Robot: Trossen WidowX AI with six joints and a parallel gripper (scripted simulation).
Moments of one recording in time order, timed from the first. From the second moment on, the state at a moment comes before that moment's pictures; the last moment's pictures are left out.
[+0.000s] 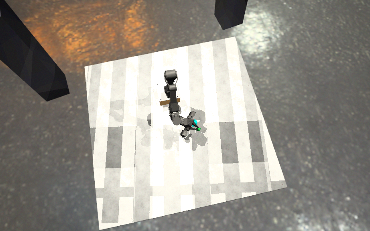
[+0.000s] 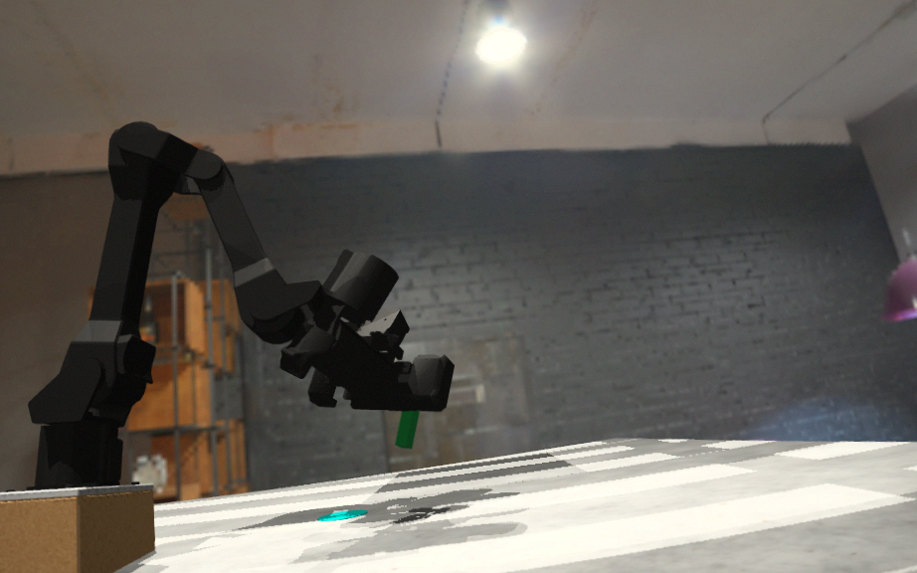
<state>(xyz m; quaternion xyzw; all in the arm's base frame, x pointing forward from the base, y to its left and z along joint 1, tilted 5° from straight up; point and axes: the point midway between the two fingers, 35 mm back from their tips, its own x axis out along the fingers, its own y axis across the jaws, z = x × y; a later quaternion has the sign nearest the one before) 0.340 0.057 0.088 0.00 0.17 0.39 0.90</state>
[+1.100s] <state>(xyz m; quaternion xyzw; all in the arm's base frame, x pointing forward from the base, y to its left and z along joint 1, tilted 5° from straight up) 0.316 0.049 0.096 0.01 0.10 0.42 0.90</state>
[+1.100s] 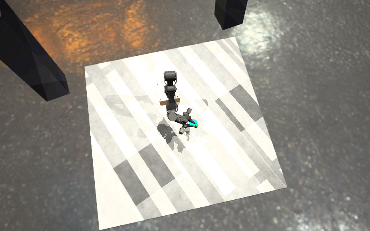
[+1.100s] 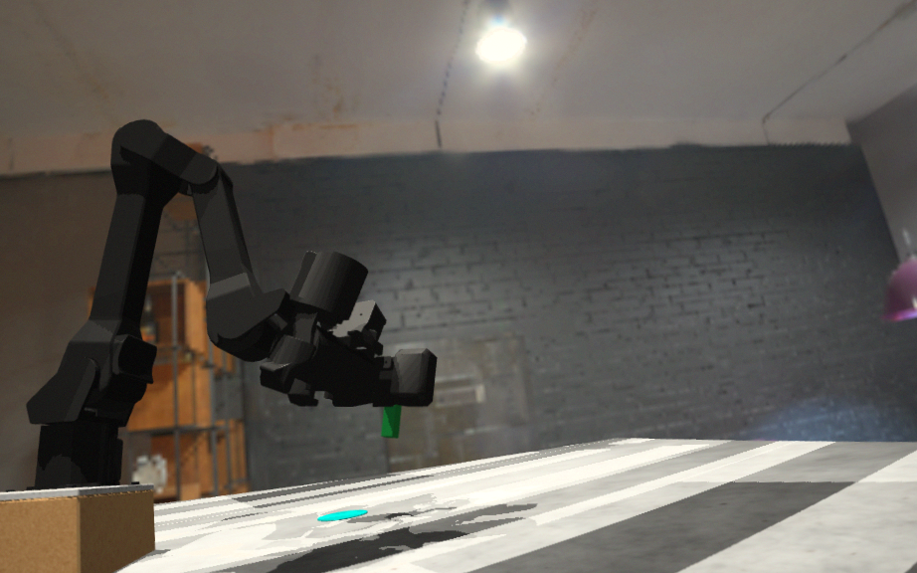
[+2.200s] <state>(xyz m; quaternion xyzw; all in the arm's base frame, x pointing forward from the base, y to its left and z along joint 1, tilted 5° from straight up) 0.282 0.046 0.105 0.01 0.04 0.45 0.89</state>
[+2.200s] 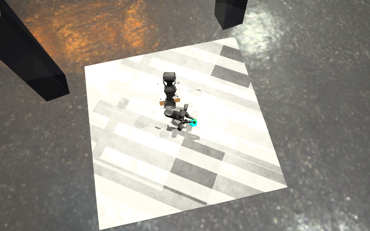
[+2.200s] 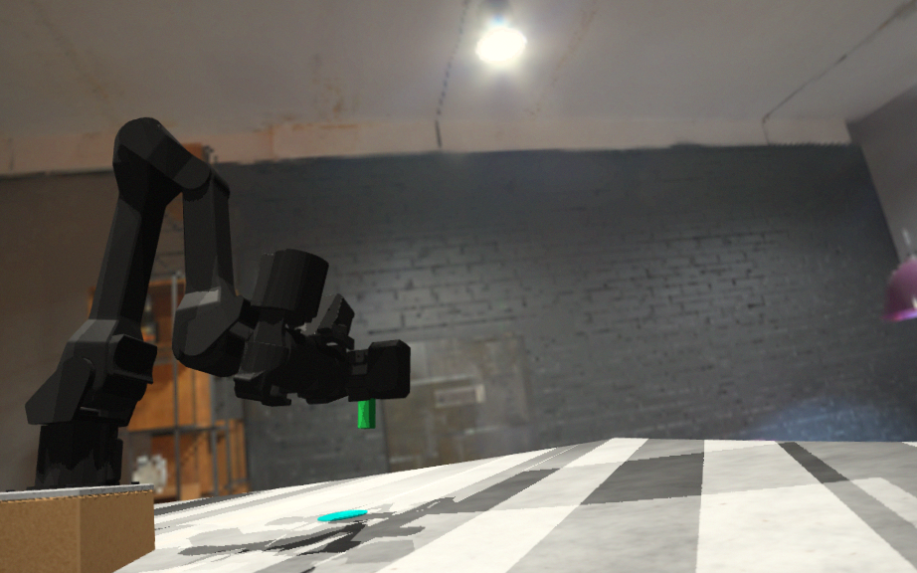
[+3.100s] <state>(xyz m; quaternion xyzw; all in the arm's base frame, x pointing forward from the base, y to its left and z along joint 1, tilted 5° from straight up) 0.249 0.048 0.111 -0.01 0.00 0.48 0.88</state>
